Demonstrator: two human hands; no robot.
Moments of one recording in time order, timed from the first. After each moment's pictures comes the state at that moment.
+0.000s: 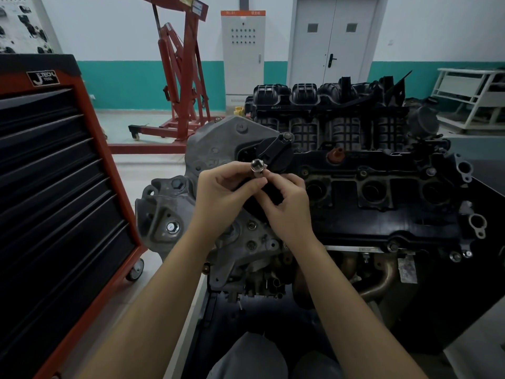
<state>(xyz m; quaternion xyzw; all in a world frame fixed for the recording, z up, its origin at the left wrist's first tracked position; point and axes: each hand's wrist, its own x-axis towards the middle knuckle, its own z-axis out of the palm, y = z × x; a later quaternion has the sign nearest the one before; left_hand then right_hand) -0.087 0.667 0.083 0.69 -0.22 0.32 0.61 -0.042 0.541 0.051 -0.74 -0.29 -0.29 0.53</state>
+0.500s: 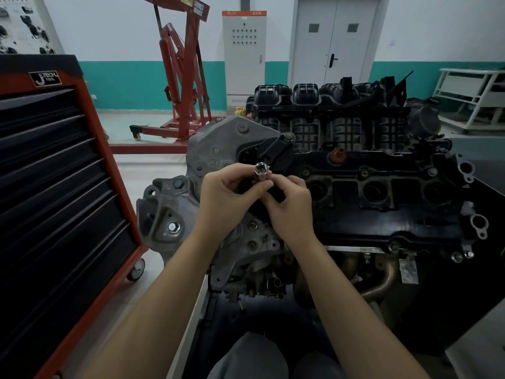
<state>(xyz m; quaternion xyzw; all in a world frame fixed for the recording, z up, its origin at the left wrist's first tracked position) -0.088 0.662 0.082 0.72 -0.21 0.35 0.57 -0.043 0.541 0.053 -0.75 -0.26 -0.26 0.54</state>
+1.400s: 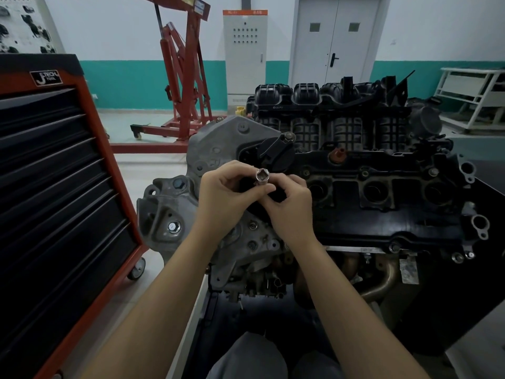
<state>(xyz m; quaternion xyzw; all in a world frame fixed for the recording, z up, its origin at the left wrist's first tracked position) -0.088 0.663 0.083 0.71 -0.21 0.35 0.57 -0.043 0.542 0.053 -0.75 -0.26 -0.27 0.55</state>
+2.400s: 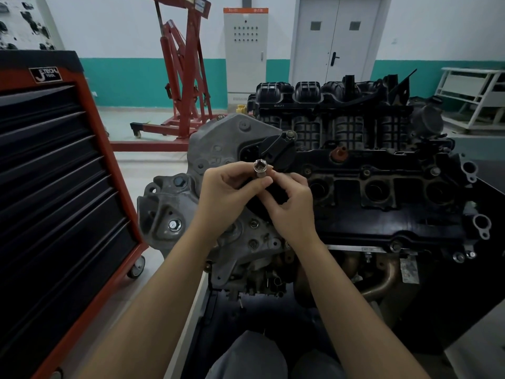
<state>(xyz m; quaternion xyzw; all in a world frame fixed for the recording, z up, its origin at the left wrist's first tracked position) -0.086 0.666 0.084 0.70 -0.22 0.31 0.60 -0.043 0.540 0.053 -0.74 -0.29 -0.29 0.53</state>
